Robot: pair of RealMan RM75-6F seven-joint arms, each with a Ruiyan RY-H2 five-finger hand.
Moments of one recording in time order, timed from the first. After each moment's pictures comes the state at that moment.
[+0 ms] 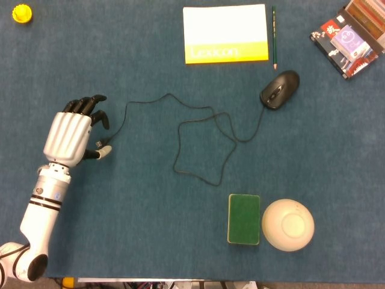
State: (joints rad) left arm -0.37 -1.63 -0.07 -1.26 1.46 1.26 0.05; right arm 0.23 -1.23 0.15 -1.44 -1.46 1.42 0.13
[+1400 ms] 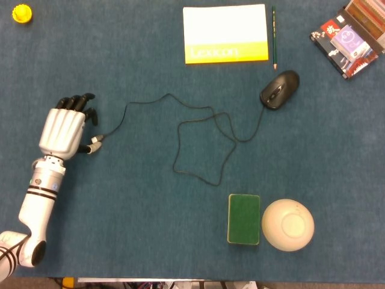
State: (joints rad) left arm -0.40 -1.78 -0.06 -0.86 1.46 1.22 -0.04; right arm 0.23 -1.25 0.14 -1.42 -1.45 1.40 0.15
